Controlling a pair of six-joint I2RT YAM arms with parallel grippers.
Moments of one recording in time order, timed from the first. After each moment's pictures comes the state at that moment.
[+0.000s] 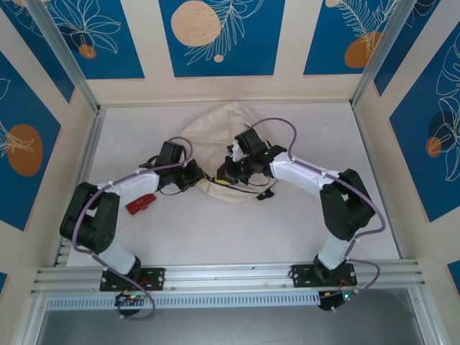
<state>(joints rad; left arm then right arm) -0.40 1.60 0.89 -0.19 0.38 -0.93 0.65 1.70 1.22 -0.47 -0.58 0.85</state>
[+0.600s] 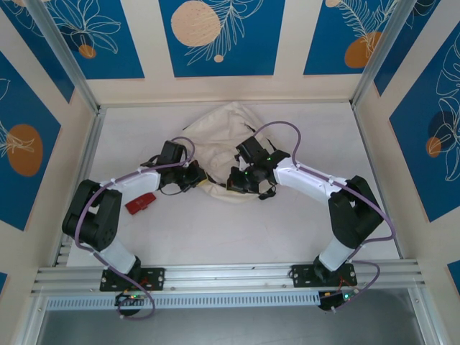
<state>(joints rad) -0.40 1.63 0.91 -0.20 0.45 -0.90 0.67 1.64 1.17 -0.61 -0.39 0.78</state>
